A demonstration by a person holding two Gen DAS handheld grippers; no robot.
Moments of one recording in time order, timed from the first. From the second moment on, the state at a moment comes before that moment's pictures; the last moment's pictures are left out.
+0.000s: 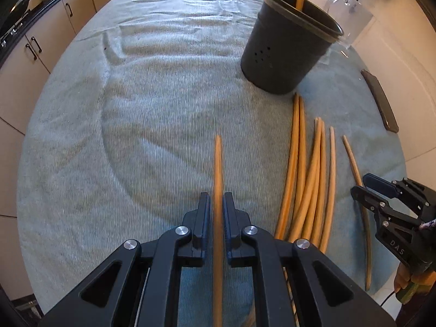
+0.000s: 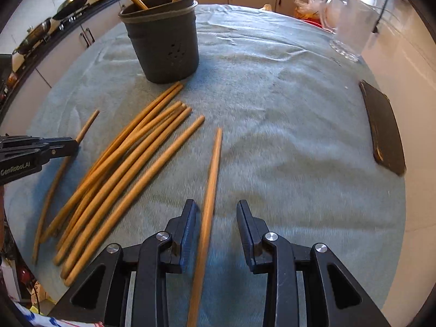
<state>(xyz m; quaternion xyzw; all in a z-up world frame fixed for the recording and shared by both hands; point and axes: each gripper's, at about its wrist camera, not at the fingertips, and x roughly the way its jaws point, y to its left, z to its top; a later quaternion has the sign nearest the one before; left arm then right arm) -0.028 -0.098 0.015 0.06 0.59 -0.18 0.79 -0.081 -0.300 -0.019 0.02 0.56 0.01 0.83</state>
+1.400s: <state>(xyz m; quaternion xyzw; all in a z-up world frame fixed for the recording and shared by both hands) -0.171 -0.016 0.158 -0.03 0.31 -0.26 0.92 -0.191 -0.271 0.115 0.07 0.30 0.05 0.95</state>
